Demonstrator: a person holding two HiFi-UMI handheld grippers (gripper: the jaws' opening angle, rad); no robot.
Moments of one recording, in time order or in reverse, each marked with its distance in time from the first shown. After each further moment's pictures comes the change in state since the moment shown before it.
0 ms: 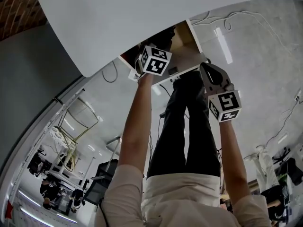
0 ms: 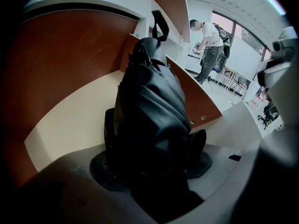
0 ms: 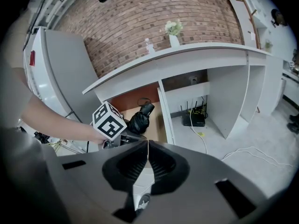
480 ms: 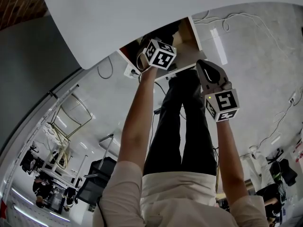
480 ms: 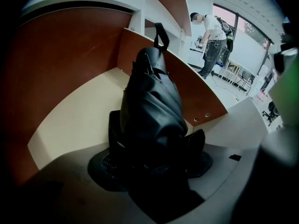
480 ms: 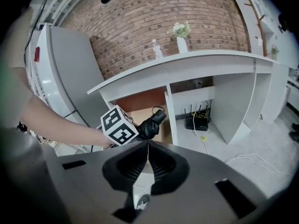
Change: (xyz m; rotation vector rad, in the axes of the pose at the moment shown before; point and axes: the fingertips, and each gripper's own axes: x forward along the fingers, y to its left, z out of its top) left arm 0.009 0.000 -0.001 0.019 0.051 0.046; right arm 0.002 0.019 0.018 -0.055 0.002 0.016
